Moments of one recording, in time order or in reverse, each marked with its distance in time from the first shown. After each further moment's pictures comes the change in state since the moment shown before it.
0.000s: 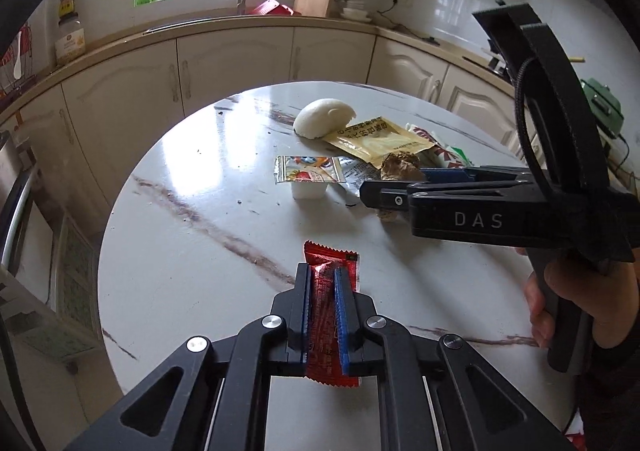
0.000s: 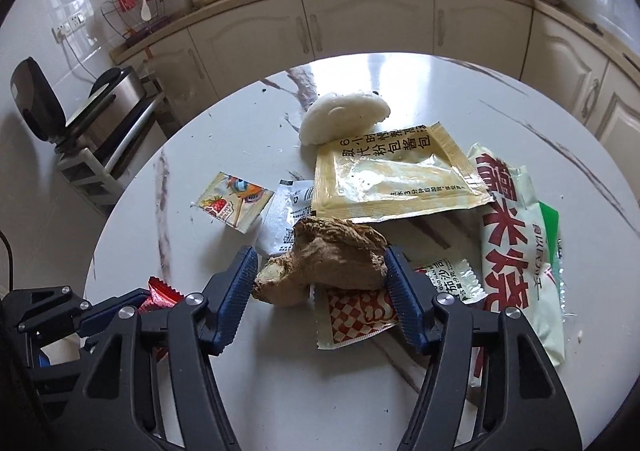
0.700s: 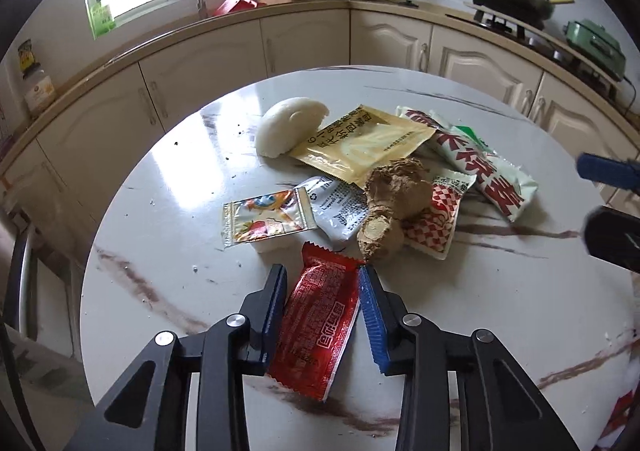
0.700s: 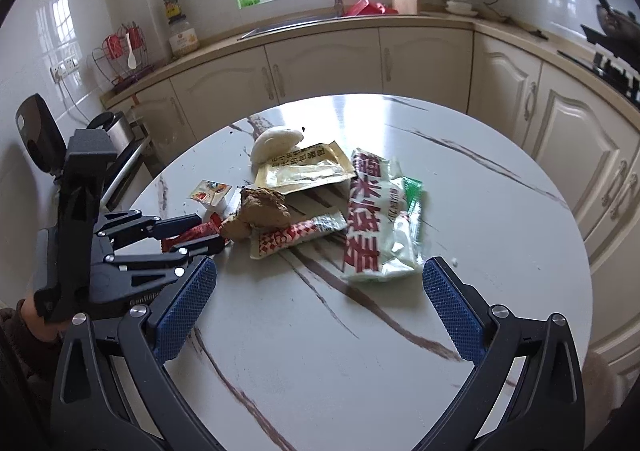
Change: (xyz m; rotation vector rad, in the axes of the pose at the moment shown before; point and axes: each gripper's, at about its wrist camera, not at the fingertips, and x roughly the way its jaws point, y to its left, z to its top) left arm 0.066 -0.036 0.040 0.198 0.072 0.055; right arm -0.102 -0.039 -0.045 0.064 -0.150 -0.084
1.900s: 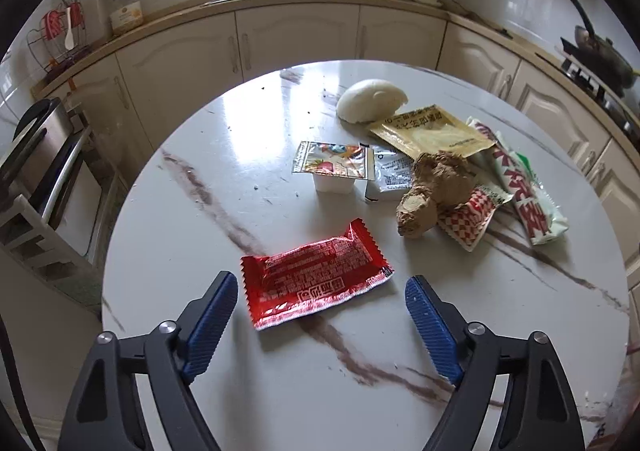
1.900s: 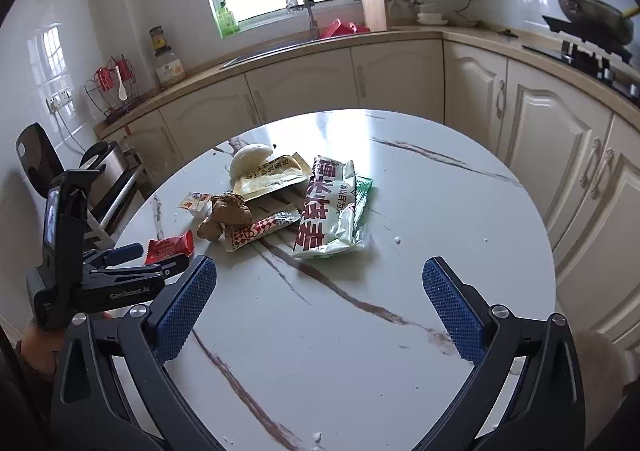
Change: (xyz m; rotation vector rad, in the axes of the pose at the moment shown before) left arm -0.024 0.002 -0.018 -0.318 0.053 0.174; right arm -0.047 -0.039 -0.030 0.085 -0.096 -0.023
